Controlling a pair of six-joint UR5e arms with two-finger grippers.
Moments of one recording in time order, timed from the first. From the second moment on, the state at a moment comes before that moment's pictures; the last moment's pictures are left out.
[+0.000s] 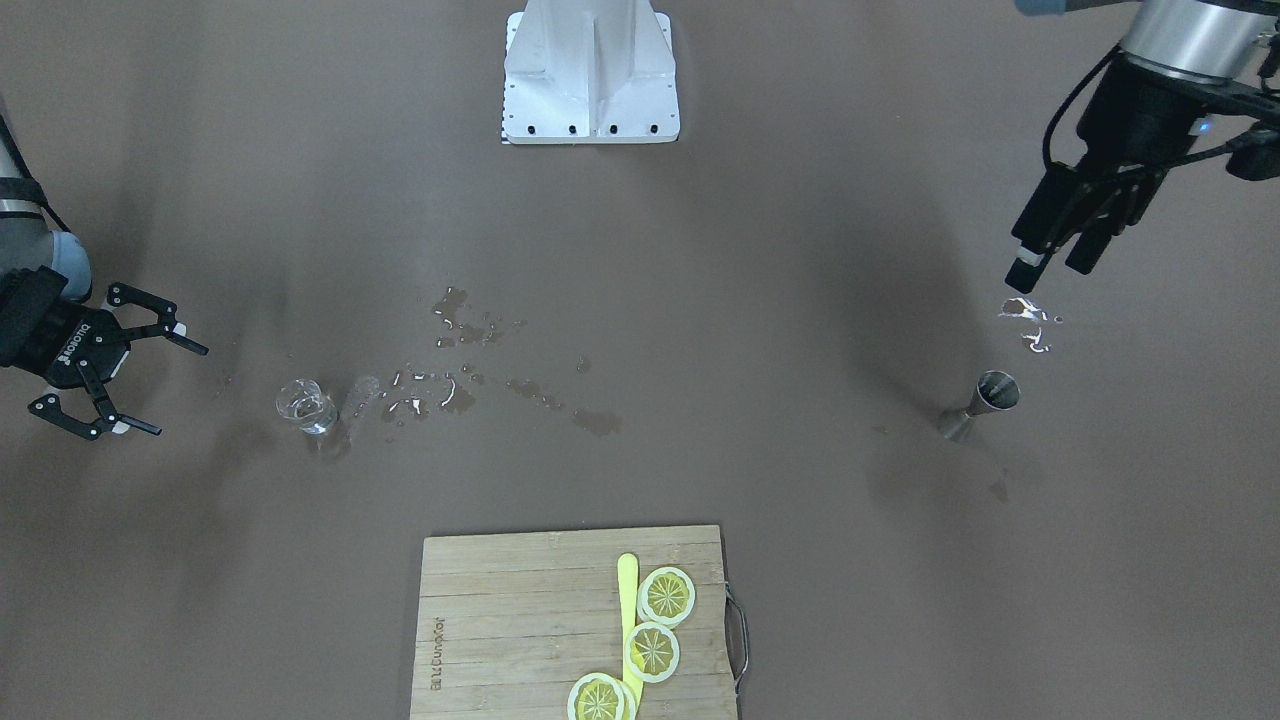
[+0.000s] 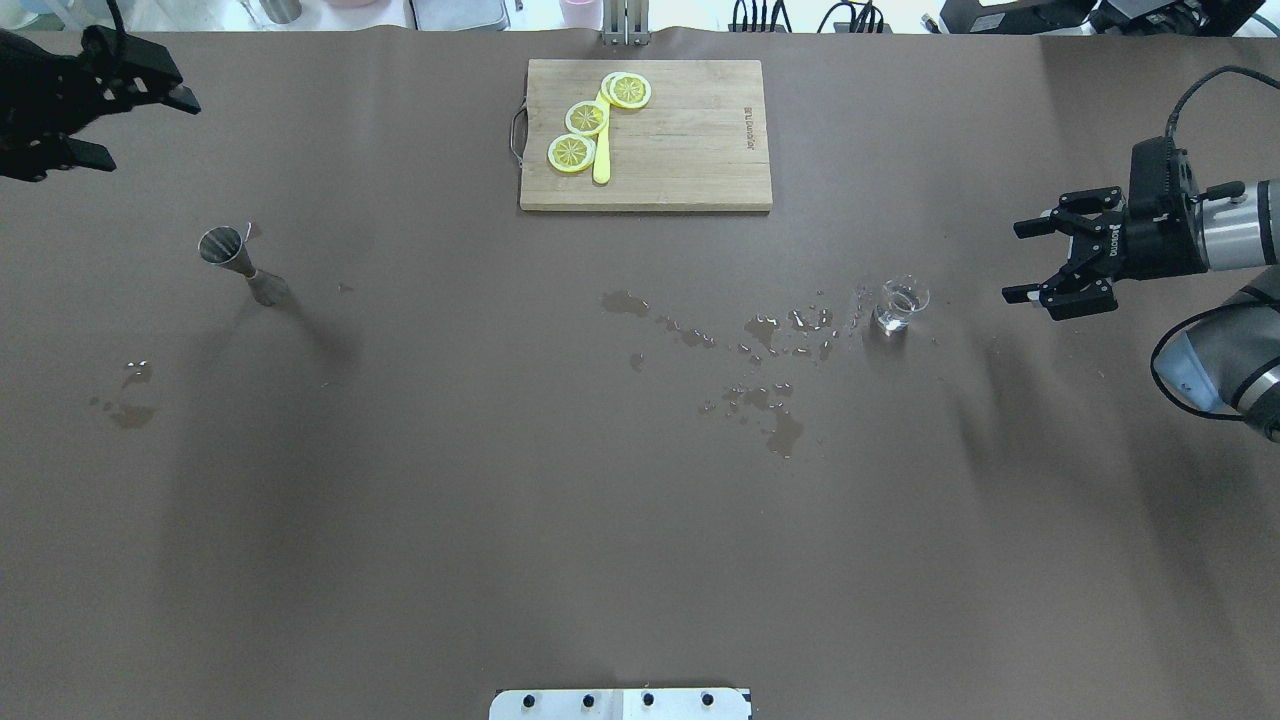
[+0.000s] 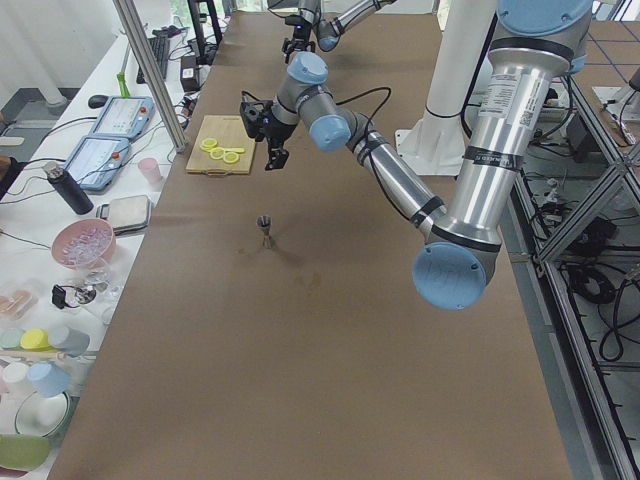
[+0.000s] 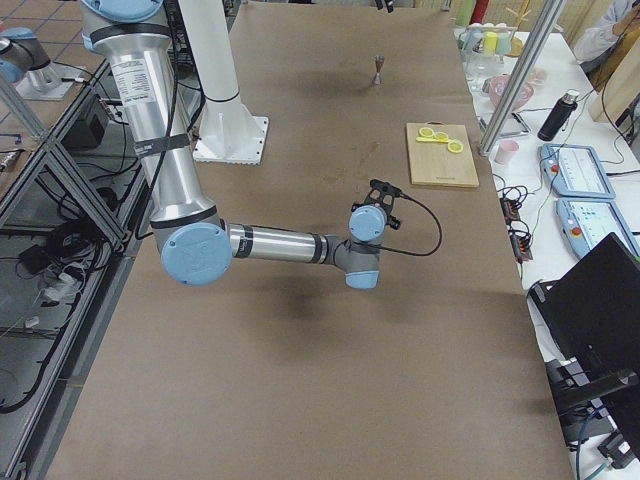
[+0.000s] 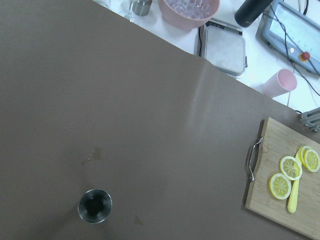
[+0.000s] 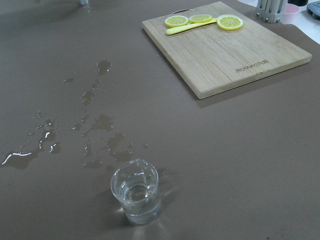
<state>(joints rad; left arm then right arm) -0.98 -1.77 -2.14 -1.79 -1.87 -1.45 1.06 -1.31 1.14 0.11 2.41 0.27</state>
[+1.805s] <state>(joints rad) -0.17 -1.39 -1.94 -2.18 -0.42 -1.74 1.07 -1.36 1.19 0.15 2.42 0.12</state>
